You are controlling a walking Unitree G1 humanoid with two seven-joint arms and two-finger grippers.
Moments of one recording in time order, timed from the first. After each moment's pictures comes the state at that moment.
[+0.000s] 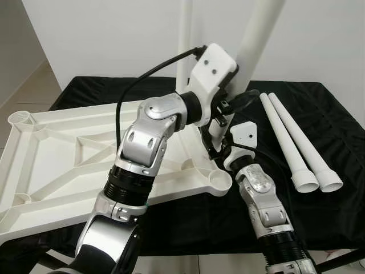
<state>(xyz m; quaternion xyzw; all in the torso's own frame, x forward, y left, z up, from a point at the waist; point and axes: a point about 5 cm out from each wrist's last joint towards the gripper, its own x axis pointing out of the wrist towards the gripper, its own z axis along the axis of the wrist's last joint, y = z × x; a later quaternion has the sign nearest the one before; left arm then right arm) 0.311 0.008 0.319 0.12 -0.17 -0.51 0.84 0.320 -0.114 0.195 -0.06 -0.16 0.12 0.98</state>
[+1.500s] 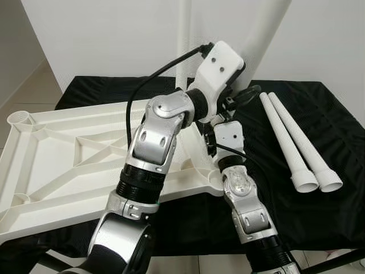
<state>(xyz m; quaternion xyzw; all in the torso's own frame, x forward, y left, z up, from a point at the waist) 0.319 0.003 0.321 0.12 -0.17 -0.47 0.86 0.312 -0.094 0.201 -0.10 -0.19 0.02 0.98</state>
